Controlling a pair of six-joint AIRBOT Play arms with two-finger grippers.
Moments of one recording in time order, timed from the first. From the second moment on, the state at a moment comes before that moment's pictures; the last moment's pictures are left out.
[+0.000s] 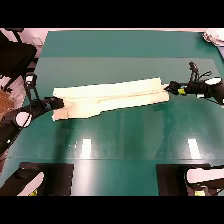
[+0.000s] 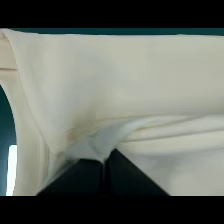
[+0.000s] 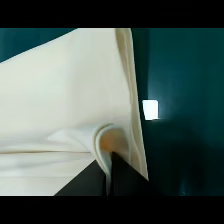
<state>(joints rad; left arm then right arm) -0.08 -0.82 0.53 1.31 -0.37 -1.53 -0.25 -1.57 1.11 -0.70 0.85 1.00</state>
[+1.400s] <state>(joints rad) -0.07 -1.02 0.53 1.31 -0.12 -1.41 -0.16 -1.62 1.18 -0.64 0.78 0.91</state>
